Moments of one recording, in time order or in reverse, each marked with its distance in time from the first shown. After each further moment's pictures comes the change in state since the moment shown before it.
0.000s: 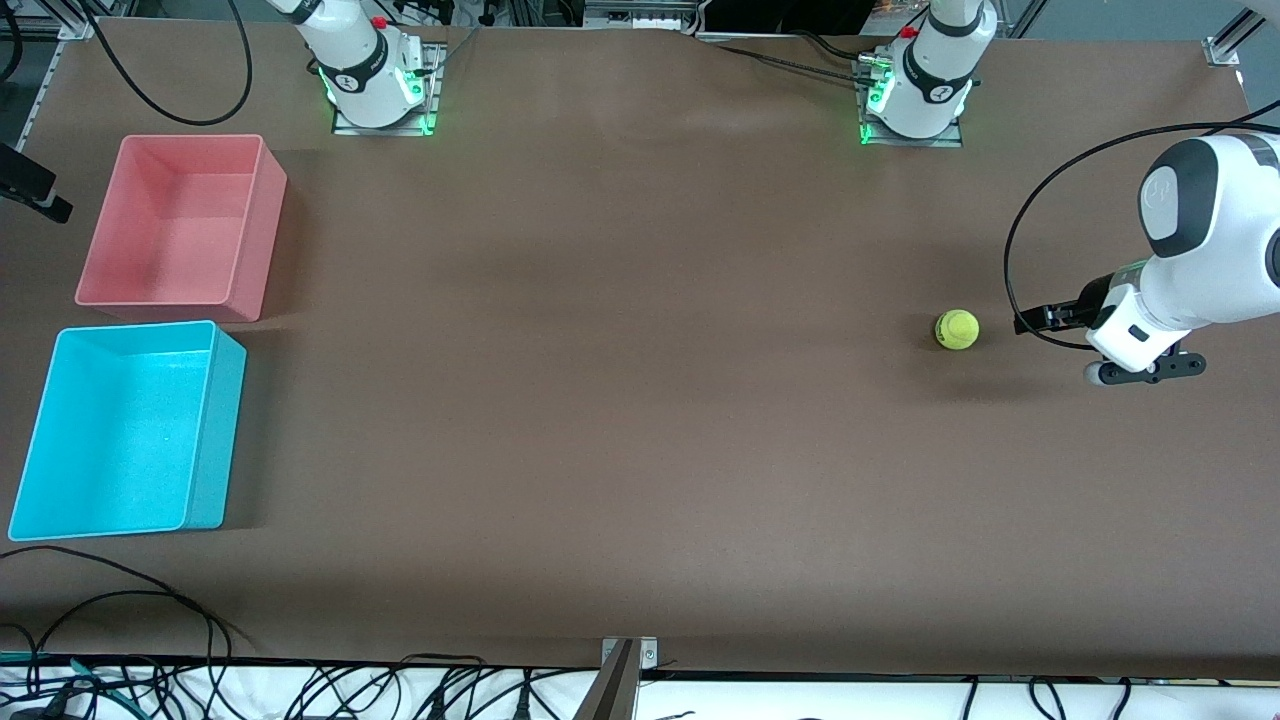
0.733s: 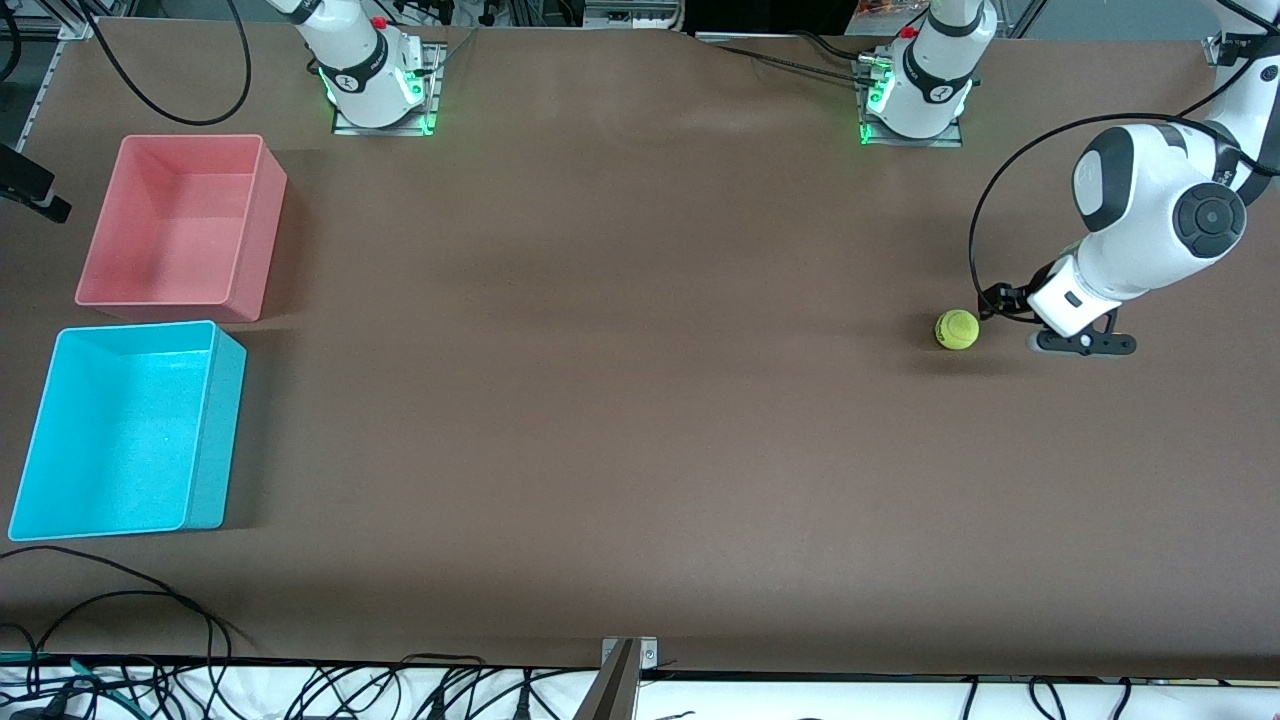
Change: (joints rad) left arm 0.001 -0.095 -0.025 -0.305 0.002 0.295 0.195; right arm 0.000 0.000 -0.001 0.000 0.000 0.000 0.000
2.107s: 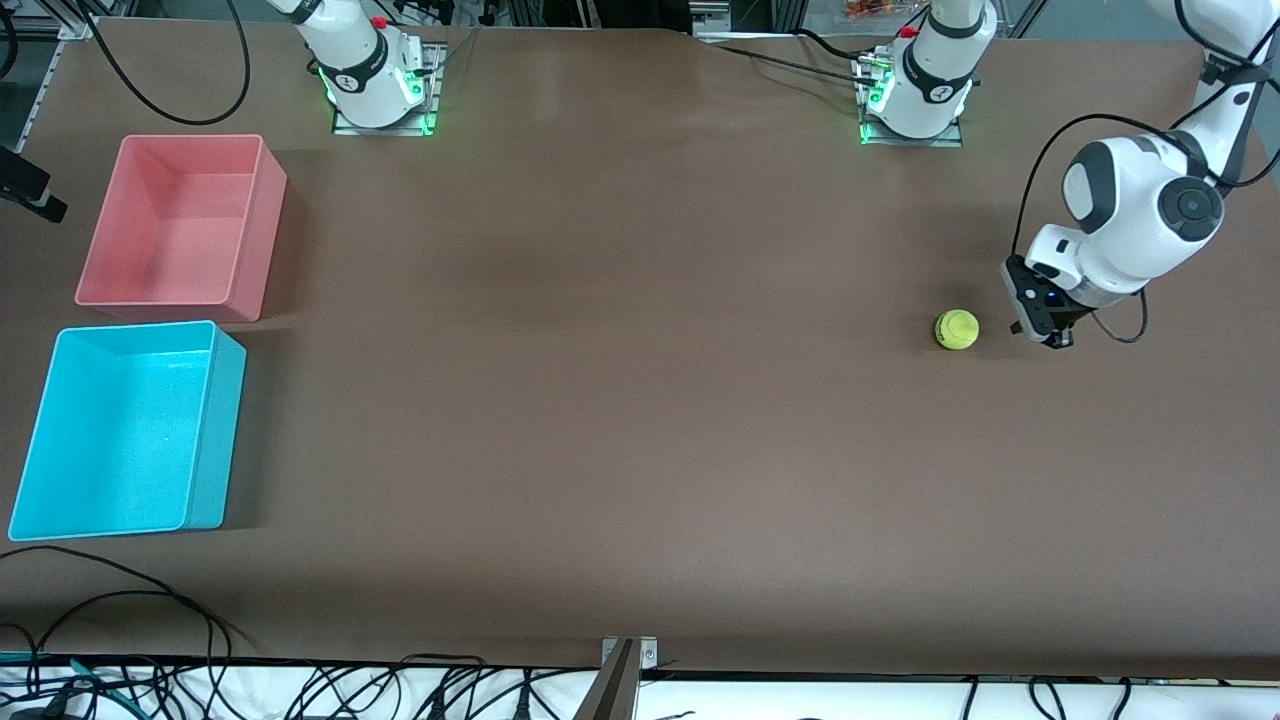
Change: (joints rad) left arm 0.110 0.064 -0.005 -0.168 0.043 0.372 1.337; right arm 0.000 0.000 -0.007 0.000 0.000 0.000 0.000
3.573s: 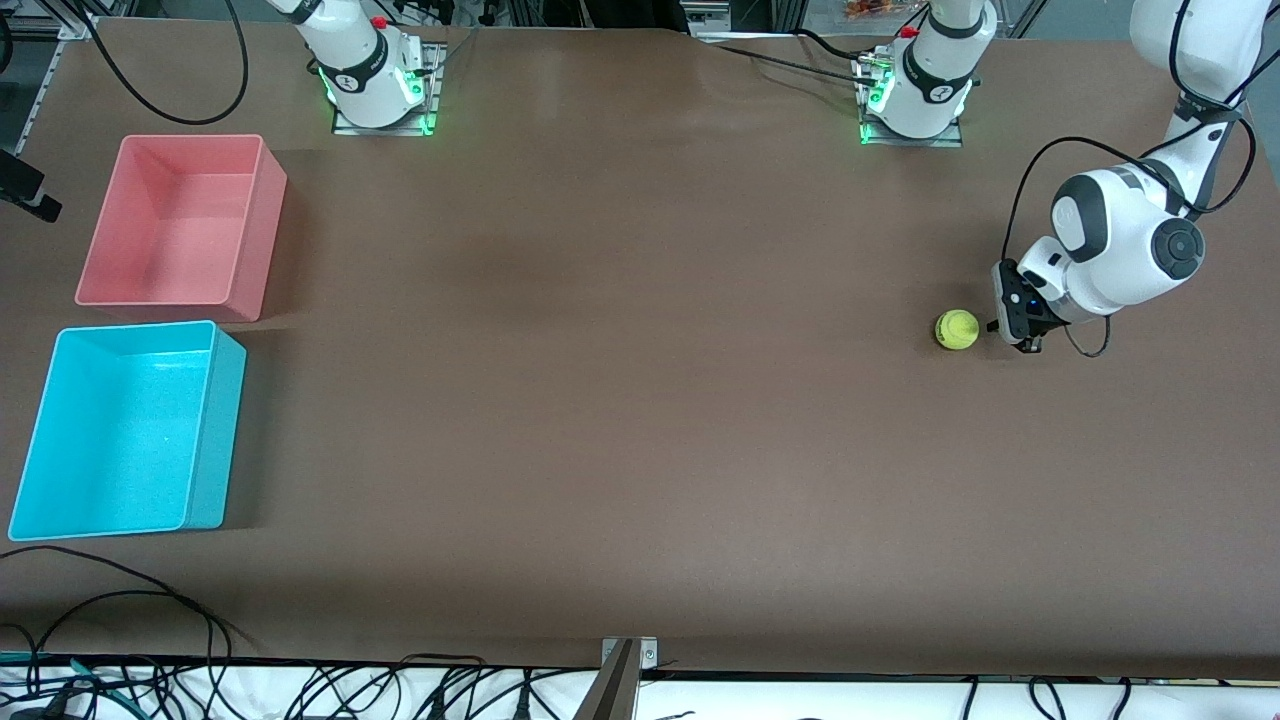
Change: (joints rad) left arm 0.011 0.134 0.011 0.045 -0.148 -0.036 0.277; right arm 0.000 0.000 -0.010 0.000 0.000 0.000 0.000
